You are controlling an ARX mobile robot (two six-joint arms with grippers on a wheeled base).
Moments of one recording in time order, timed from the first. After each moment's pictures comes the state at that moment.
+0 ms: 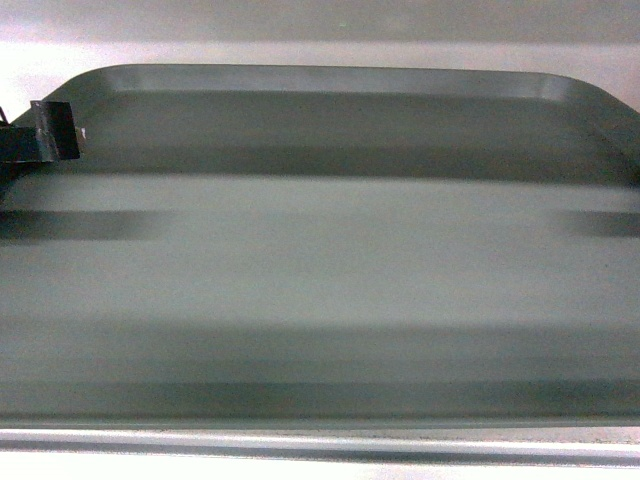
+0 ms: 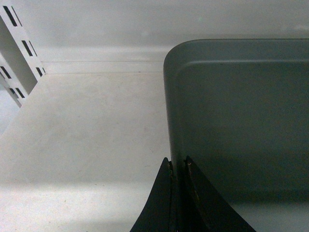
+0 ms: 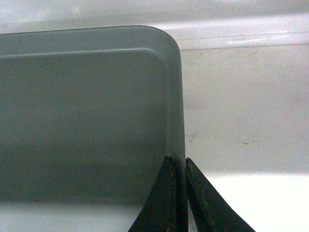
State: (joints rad) left arm -0.35 1.13 0.51 0.31 -0.34 -0.11; right arm 0.30 1.20 0.62 0.16 0.16 0.20
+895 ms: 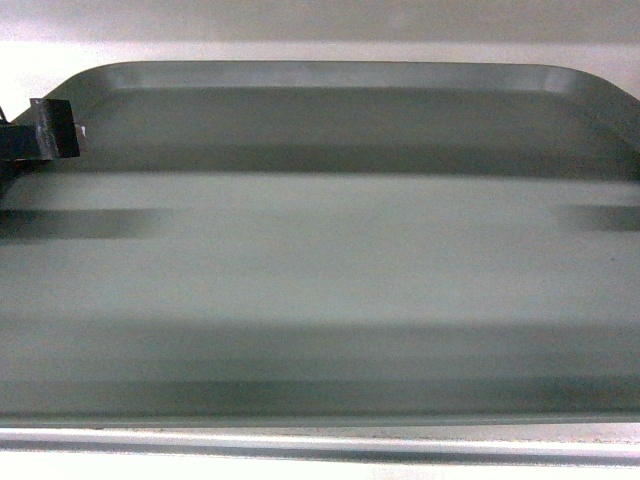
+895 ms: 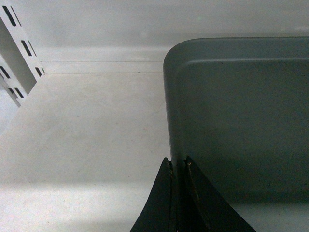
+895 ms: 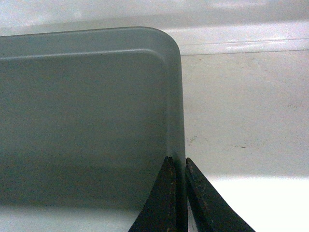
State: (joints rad) left arm -0.36 1.13 0.51 0.31 -0.34 -0.11; right arm 0.30 1.19 0.62 0.16 0.17 0.20
